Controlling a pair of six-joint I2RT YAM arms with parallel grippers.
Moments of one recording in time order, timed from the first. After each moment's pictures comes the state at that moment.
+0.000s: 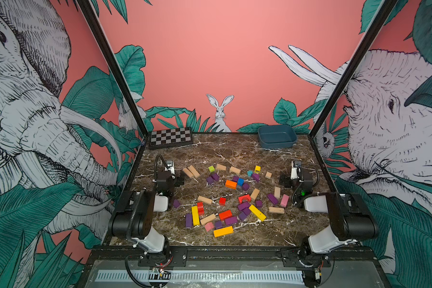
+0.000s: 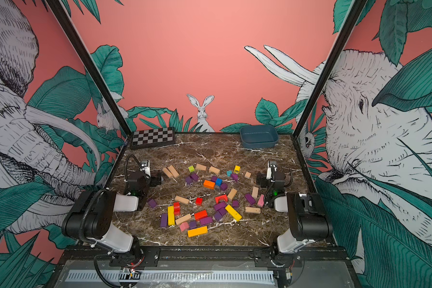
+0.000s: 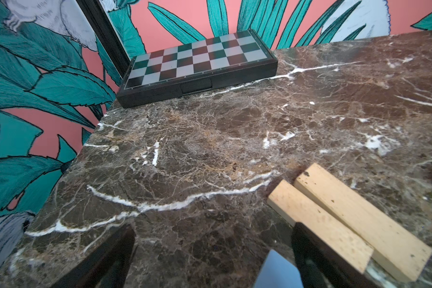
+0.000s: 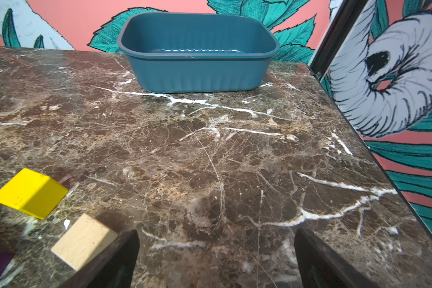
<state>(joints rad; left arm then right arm) -0.06 1.51 0.38 0.75 -0.16 0.11 0.01 1.54 0.38 0.77 0.07 -0.07</state>
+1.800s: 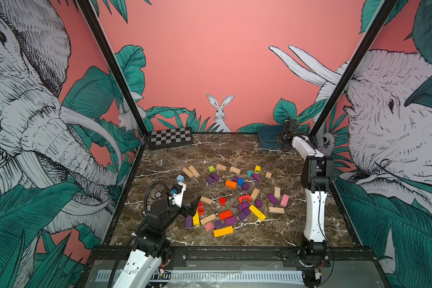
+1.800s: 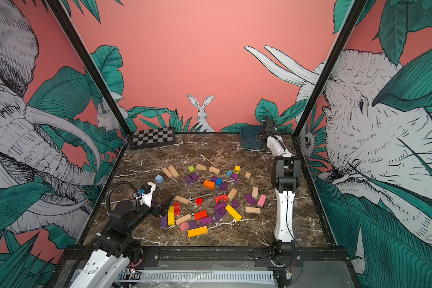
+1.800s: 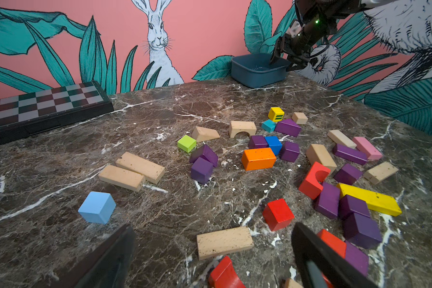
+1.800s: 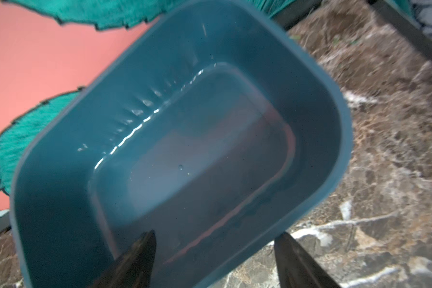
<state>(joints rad) -0.38 0.26 0.19 -0.17 0.23 -0.03 0.01 2.39 2.07 -0.55 0.12 0.58</state>
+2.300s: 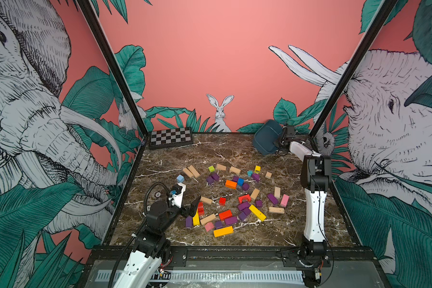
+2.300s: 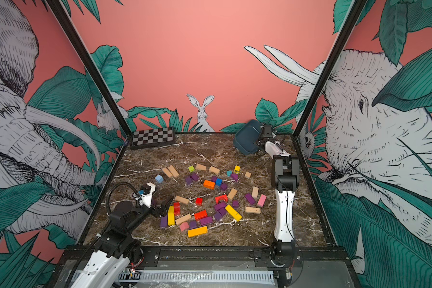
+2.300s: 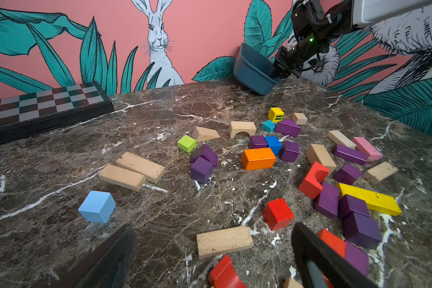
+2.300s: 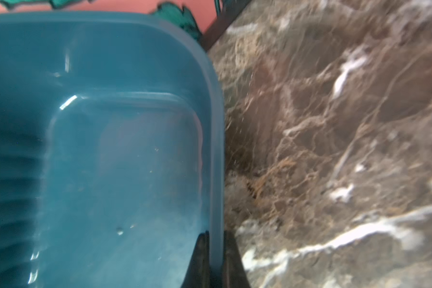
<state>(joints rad) -0.38 0.24 0.18 -0.18 0.23 -0.04 0.03 2.37 1.91 -0.34 0.04 0.75</state>
